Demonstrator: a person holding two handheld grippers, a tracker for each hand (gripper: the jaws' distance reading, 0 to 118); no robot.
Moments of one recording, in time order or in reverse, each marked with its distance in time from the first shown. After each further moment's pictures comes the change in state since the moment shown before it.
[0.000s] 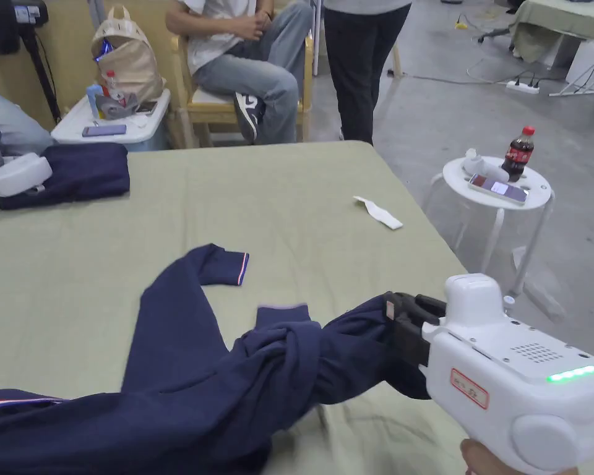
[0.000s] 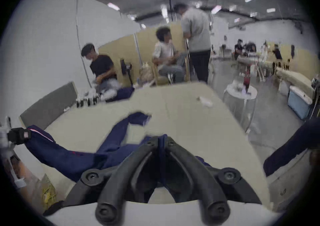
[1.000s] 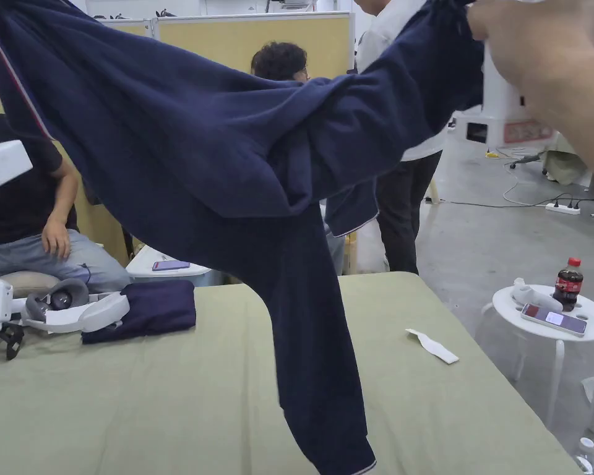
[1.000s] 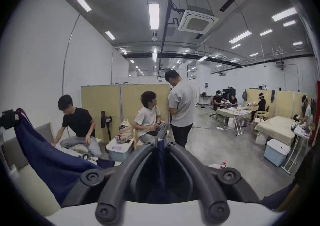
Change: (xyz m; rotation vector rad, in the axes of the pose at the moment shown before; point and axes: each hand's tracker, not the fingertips) left arm 0.130 0.464 -0.117 0.431 0.131 -0.154; right arm -0.084 0.477 -0.024 0.321 -0.237 0.106
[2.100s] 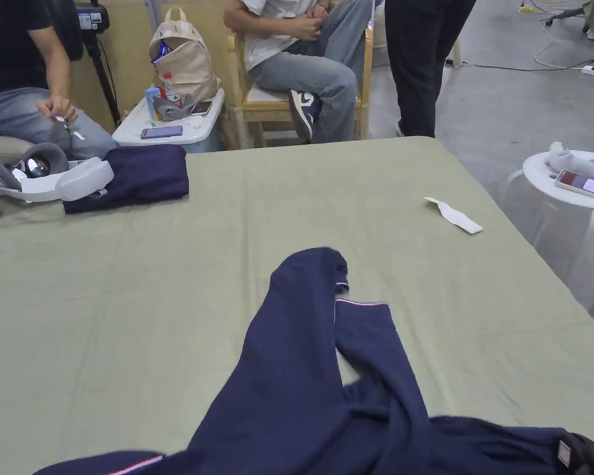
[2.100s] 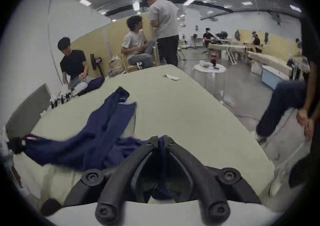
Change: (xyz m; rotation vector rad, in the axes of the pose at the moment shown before) left arm -0.111 -0.483 0.267 -0.585 0.014 0.170; right arm 0.081 -0.555 0.220 -0.498 -0.035 -0.235
